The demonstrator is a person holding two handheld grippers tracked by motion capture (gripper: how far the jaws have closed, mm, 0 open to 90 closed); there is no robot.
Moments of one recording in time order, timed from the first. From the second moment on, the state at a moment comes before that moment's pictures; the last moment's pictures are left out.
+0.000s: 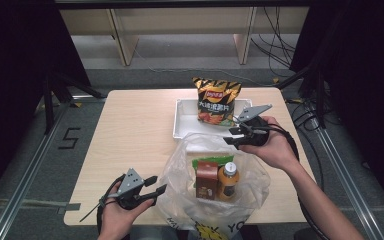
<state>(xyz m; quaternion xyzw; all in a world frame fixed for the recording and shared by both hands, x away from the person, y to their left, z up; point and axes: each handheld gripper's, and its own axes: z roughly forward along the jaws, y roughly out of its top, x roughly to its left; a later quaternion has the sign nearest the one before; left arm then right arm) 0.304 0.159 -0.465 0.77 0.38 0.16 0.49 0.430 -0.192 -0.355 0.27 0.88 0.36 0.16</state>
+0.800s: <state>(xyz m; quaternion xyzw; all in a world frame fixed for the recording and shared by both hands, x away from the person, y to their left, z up) 0.302 0.157 -0.463 0.77 0.38 0.16 0.49 0.411 -0.181 -0.352 0.21 0.90 0.37 0.10</state>
